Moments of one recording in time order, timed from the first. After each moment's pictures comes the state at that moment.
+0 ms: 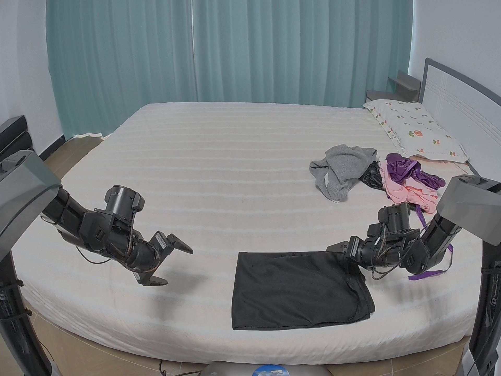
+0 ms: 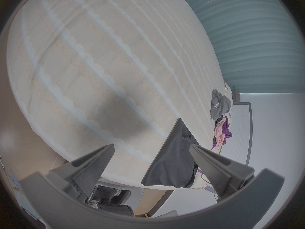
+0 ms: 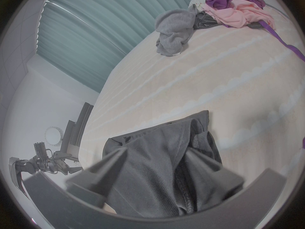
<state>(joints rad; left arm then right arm) -0.18 2.07 -0.98 -0.08 -0.40 -0.95 0.22 2.30 -0.86 -0.72 0.34 0.60</state>
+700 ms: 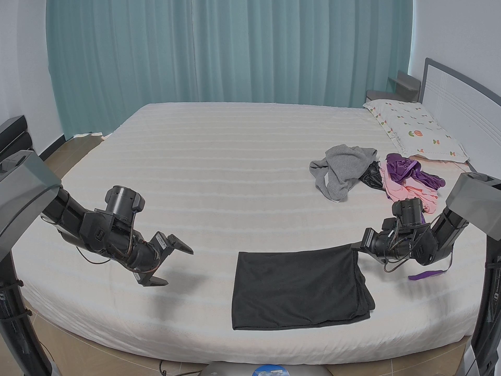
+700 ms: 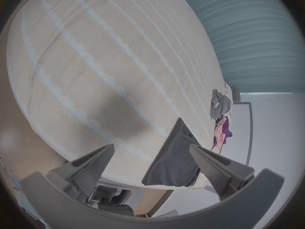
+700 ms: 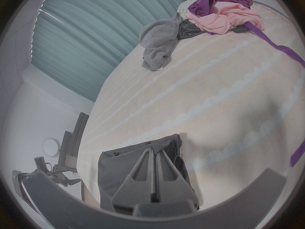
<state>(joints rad) -0.18 2.07 -0.97 -0.08 -0.40 -0.95 0.11 2.30 -0.90 -0.69 0.34 0.60</state>
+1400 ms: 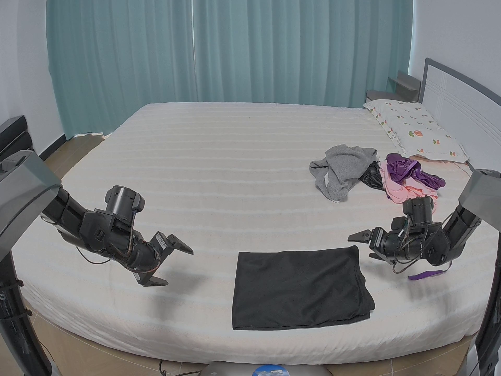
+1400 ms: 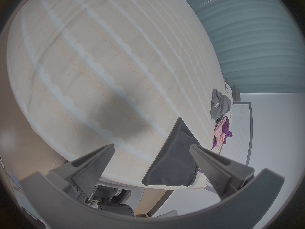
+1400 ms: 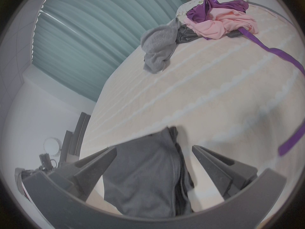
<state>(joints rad) -0.18 2.07 -0.97 -0.08 -0.40 -0.95 0.09 2.21 -0.81 -0.69 0.36 0.59</state>
